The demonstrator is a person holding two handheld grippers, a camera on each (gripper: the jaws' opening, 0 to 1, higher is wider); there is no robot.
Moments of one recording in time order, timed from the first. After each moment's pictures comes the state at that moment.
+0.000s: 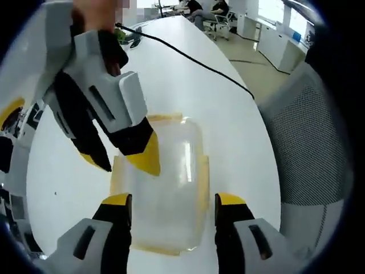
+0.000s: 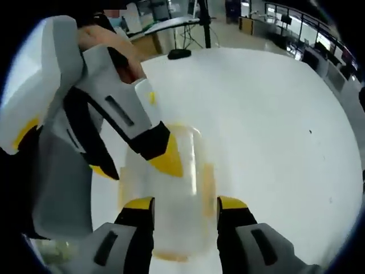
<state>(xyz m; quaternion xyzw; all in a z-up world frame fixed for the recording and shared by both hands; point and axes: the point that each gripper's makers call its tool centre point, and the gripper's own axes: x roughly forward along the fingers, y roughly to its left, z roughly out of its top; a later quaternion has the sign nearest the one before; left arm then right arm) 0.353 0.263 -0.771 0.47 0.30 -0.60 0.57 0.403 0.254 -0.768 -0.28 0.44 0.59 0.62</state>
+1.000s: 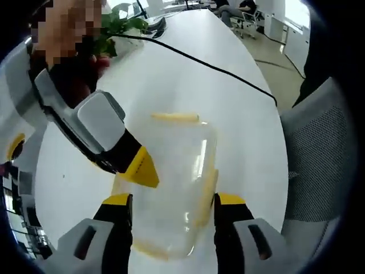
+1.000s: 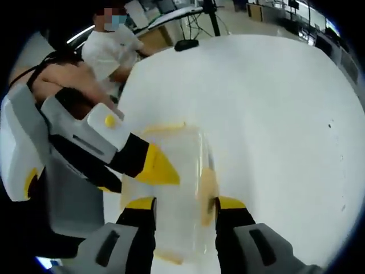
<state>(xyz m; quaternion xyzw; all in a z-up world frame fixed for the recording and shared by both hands) 0.359 0.254 -0.774 0.46 0.32 -0.53 0.64 0.410 0.259 -0.778 -0.27 0.49 0.61 0.56</state>
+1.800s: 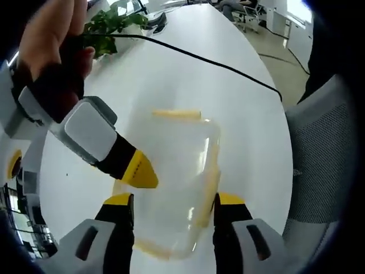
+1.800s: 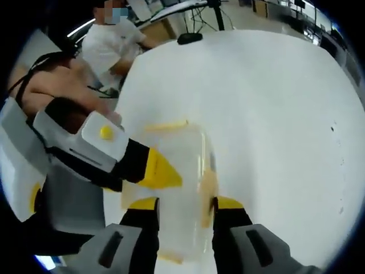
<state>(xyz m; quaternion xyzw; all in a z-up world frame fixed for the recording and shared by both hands) 0.361 0.256 -0.777 0.49 0.33 -0.50 0.64 0.405 0.259 -0.778 -0.28 0.51 0.60 0.55</state>
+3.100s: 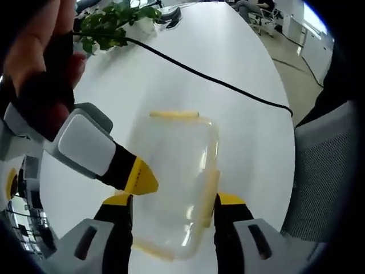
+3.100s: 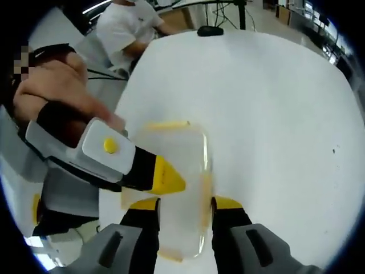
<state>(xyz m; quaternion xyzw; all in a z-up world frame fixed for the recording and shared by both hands) 0.359 0.239 -0.777 0.48 0.35 -0.47 0.66 0.403 0.244 -0.774 -0.35 0.48 0.63 0.51</state>
